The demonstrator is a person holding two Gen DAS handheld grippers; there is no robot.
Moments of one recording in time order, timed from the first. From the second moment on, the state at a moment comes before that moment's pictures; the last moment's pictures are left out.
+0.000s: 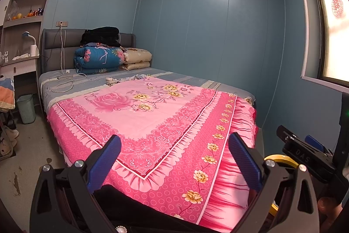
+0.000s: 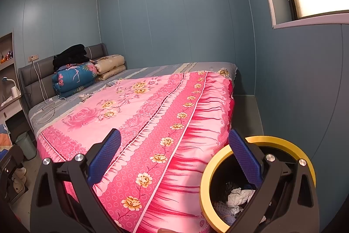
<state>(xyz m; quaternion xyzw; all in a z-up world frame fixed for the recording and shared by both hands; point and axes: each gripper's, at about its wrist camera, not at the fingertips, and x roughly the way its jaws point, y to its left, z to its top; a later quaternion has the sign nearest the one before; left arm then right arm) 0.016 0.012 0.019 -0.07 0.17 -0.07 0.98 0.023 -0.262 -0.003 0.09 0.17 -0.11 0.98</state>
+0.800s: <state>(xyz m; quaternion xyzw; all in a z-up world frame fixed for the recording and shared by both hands) 0.018 0.011 0.013 -0.07 0.18 -0.08 0.98 0.027 -0.268 -0.009 0.10 0.18 -0.11 0.97</state>
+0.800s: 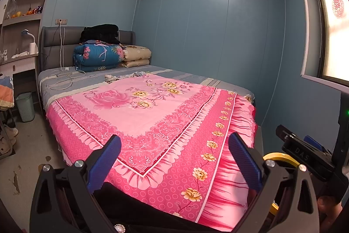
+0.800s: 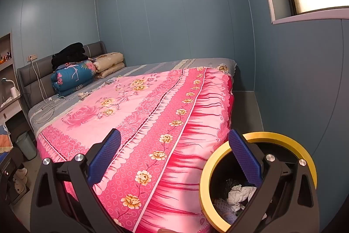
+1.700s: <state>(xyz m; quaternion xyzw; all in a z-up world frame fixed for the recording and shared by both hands) 0.020 0.010 0.011 -0.07 0.18 -0.08 0.98 0.027 -0.266 -0.012 0.10 0.18 -0.11 0.97</state>
